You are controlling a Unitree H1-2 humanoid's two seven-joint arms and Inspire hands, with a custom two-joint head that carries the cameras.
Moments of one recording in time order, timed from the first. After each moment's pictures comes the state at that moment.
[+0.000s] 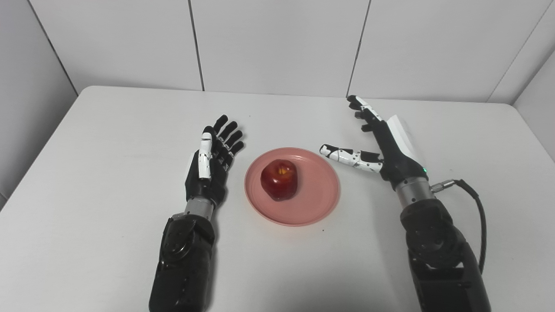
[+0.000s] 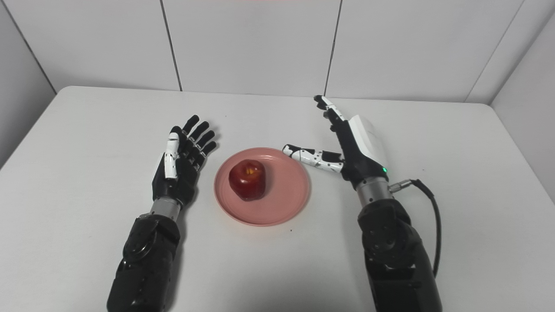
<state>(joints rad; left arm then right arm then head) -0.25 -0.11 0.08 0.19 -0.31 0.07 -0.07 -0.25 -0.14 0.12 -0.30 -0.62 0.33 0.18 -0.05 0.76</state>
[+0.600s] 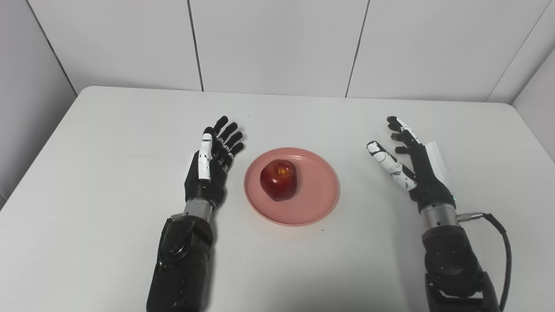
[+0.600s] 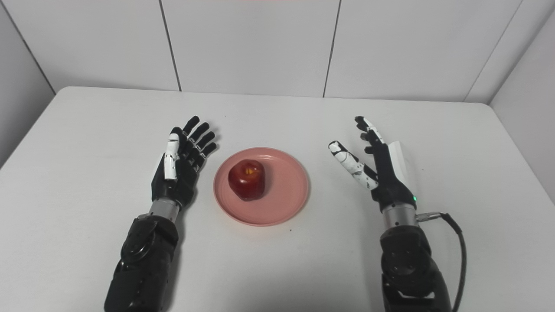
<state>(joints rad) -0.24 -0.10 0.07 0.17 -0.30 0.09 -0.07 -0.14 -0.13 0.03 -0.30 -0.53 0.33 0.07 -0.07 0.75</state>
